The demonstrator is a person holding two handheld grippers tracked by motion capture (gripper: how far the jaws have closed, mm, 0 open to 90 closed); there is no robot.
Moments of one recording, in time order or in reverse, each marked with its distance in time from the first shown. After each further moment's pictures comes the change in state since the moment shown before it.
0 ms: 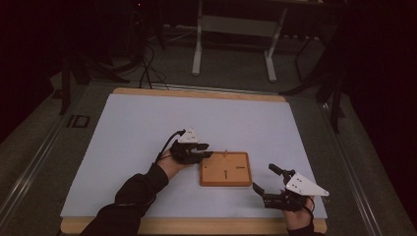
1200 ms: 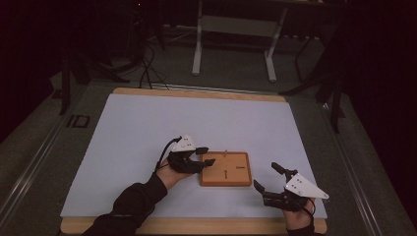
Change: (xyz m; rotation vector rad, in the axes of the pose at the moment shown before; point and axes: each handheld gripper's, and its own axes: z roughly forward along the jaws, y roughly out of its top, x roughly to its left) left arm -0.022 -0.006 -0.013 -0.113 -0.044 -0.047; right arm 0.005 0.004 -0.002 0.003 -0.086 -0.033
